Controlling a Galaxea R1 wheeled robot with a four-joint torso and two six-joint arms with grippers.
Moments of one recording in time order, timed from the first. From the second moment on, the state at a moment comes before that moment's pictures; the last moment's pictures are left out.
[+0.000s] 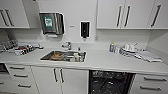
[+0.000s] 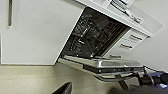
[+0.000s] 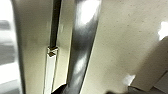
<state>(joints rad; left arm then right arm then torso) 0.89 1.64 -0.92 0.16 -0.07 -0.19 -1.12 2.36 -1.93 0.44 -0.04 0.95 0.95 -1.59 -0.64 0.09</state>
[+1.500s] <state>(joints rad) 1.29 2.09 -1.47 0.17 -0.09 -0.19 -1.27 2.42 -1.91 -0.14 -0.15 0.50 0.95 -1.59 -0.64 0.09</state>
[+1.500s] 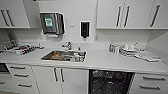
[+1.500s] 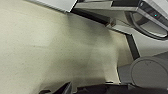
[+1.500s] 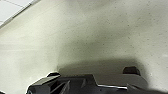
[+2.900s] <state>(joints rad) 1.60 2.78 -2.38 0.24 -0.18 -0.18 -1.54 2.76 -2.53 -0.32 0.10 0.41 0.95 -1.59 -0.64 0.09</state>
